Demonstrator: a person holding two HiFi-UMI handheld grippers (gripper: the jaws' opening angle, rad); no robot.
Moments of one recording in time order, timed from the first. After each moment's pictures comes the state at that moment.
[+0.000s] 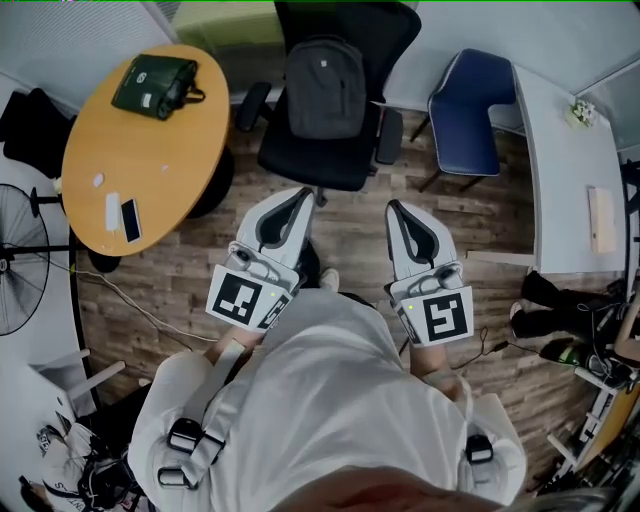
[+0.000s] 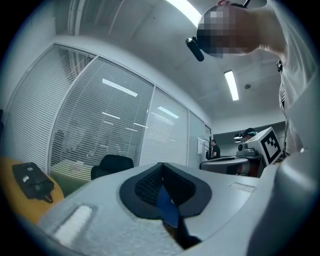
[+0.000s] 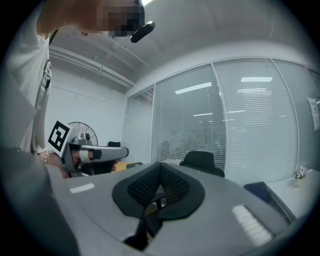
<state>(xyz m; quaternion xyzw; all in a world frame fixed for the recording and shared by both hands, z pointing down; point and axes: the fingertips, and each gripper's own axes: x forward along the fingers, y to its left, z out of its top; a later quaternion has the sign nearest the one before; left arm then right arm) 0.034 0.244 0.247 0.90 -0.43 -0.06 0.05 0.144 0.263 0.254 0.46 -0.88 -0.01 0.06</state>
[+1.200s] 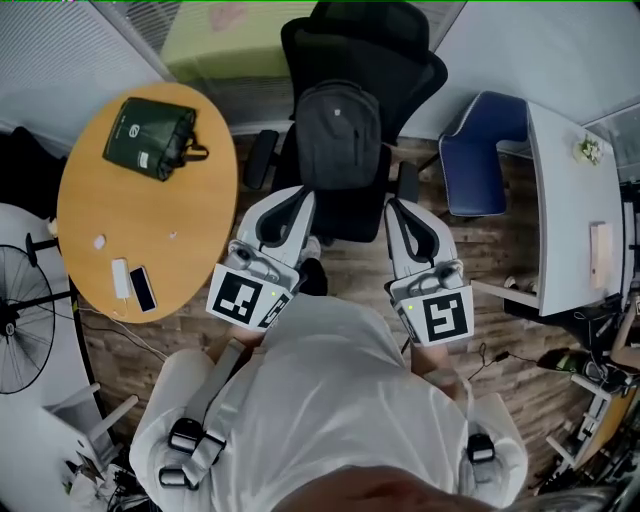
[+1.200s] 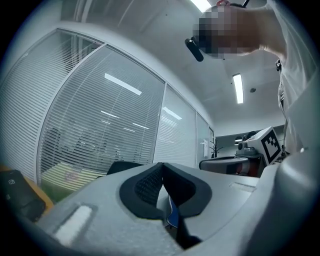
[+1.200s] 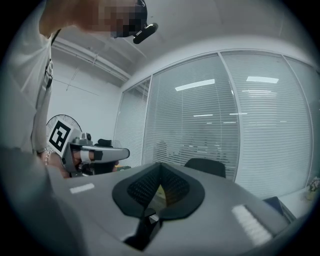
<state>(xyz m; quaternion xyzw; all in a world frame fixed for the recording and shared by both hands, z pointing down) -0.047 0.004 0.249 0.91 -0.41 -0.08 0.05 0.060 0.027 0.249 0.48 -0.88 -0.03 0.07</state>
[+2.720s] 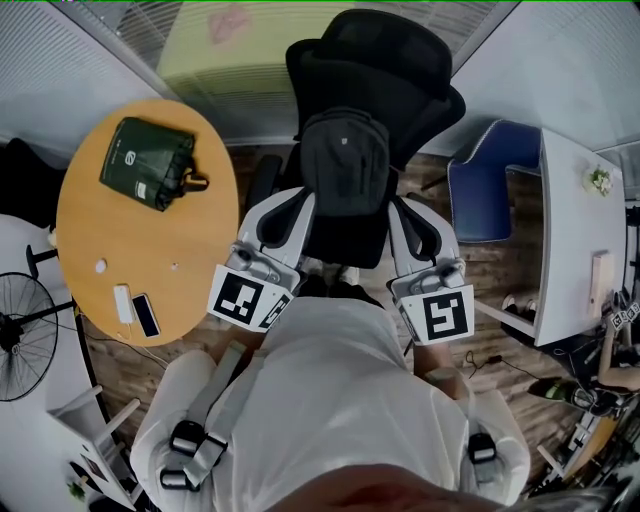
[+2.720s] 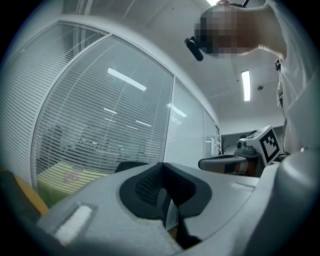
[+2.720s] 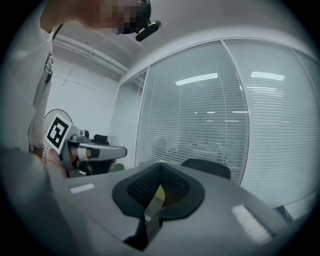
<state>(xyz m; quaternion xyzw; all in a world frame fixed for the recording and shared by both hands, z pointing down) -0.058 -0.134 0.270 0.90 -0.43 -0.07 0.07 0.051 -0.118 0.268 0.47 -0.88 -0.03 0.09</state>
